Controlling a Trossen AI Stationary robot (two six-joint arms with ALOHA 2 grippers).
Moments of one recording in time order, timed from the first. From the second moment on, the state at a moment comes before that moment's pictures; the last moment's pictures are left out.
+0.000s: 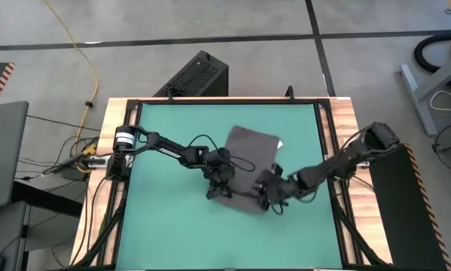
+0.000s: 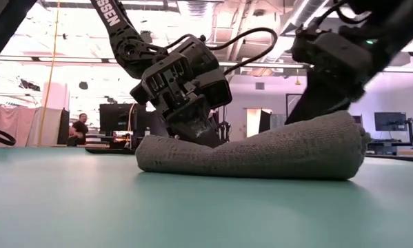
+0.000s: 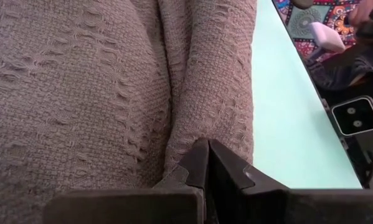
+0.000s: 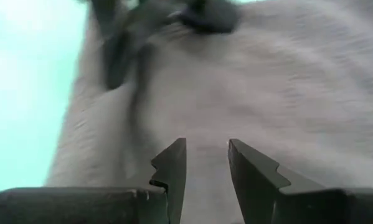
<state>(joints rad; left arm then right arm) 0.08 2.05 1.03 0.15 0.67 -0.14 0.40 1.48 0.69 -0.07 0.51 0.71</state>
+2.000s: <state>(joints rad) 0.08 2.05 1.04 0.11 0.71 -0.12 0.69 1.52 0.69 0.12 0.72 0.58</state>
